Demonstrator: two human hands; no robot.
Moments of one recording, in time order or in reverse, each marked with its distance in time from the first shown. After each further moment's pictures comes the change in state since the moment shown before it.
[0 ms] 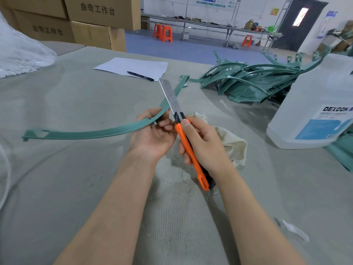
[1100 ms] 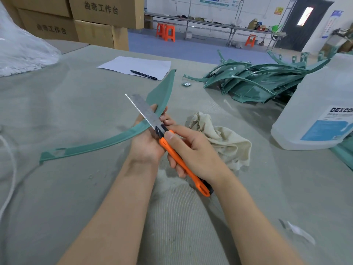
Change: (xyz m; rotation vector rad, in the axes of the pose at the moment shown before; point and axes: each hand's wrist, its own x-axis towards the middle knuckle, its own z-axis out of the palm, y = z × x) left_hand 0.005 0.008 -0.020 -0.015 -0.247 0.055; right_hand -0.007 -0.004 0.017 -0.036 -0.217 0.035
